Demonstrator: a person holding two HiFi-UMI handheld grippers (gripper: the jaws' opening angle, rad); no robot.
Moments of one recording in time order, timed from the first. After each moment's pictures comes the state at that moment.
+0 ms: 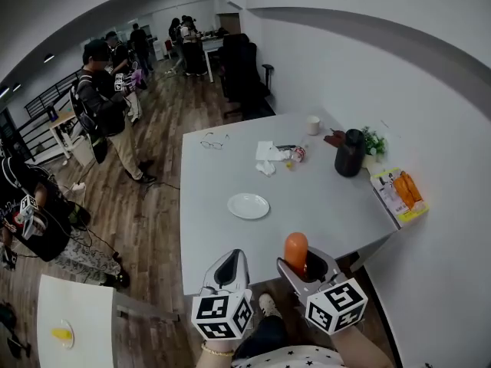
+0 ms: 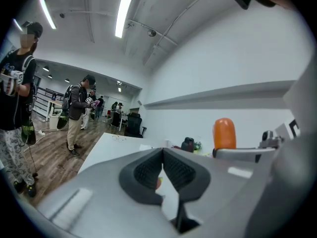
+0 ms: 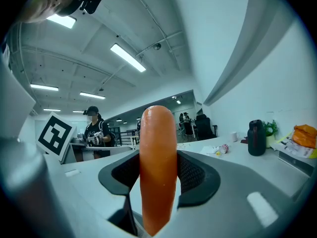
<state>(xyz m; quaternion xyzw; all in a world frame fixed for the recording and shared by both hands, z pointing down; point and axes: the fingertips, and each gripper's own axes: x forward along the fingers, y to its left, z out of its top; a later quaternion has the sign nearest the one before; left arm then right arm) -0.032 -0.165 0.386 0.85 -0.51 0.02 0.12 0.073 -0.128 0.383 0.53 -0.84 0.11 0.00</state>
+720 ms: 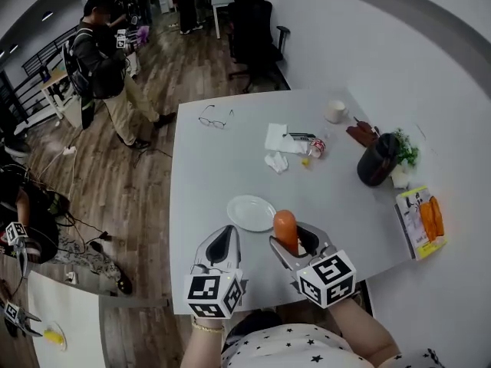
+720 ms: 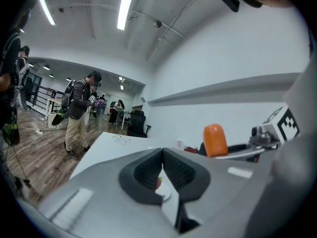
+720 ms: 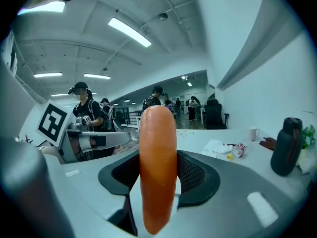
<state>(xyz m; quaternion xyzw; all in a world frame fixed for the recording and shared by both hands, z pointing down) -0.031 -0.360 0.431 0.84 -0.52 0.03 0.13 0.075 -0.337 0.446 0.47 -0.86 0.13 0.13</state>
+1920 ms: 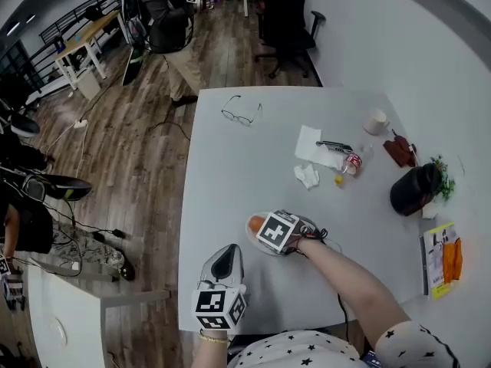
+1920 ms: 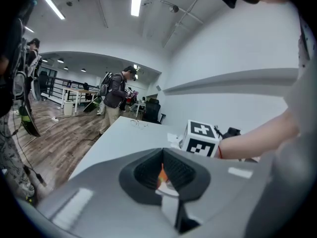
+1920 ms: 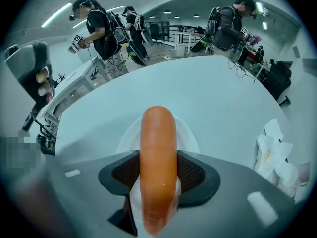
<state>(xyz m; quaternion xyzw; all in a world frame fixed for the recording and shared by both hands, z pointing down) -0.078 -0.427 0.516 0.79 -0.57 0.07 0.21 0.003 -0.489 0.676 0.17 -0.78 0.14 0.58</state>
